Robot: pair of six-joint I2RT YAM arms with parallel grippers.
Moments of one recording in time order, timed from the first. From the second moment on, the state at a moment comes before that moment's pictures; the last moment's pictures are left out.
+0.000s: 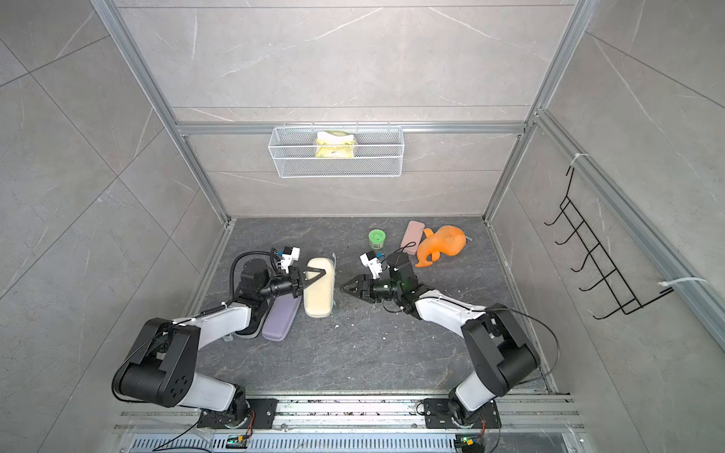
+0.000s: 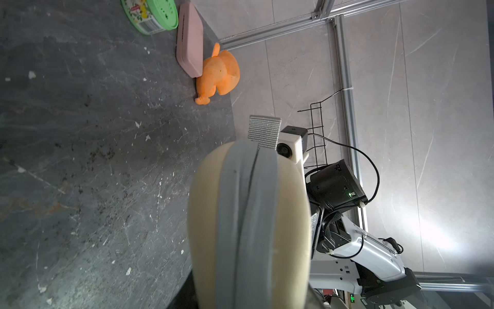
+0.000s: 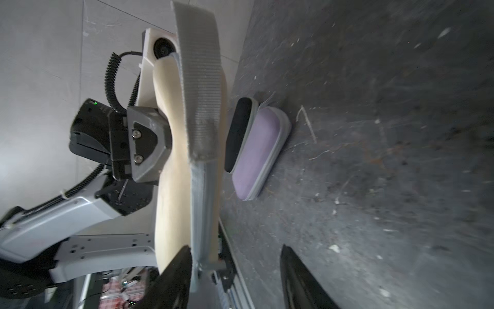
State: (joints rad) left arm -0.26 1.48 0.65 0.63 0.96 -1.11; right arm 0.52 1.53 0.86 0.18 -0.75 0.72
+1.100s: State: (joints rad) left arm -0.27 1.51 0.80 0.50 1.06 -0.99; right arm 0.86 1.45 0.82 0.24 -0.12 -0.30
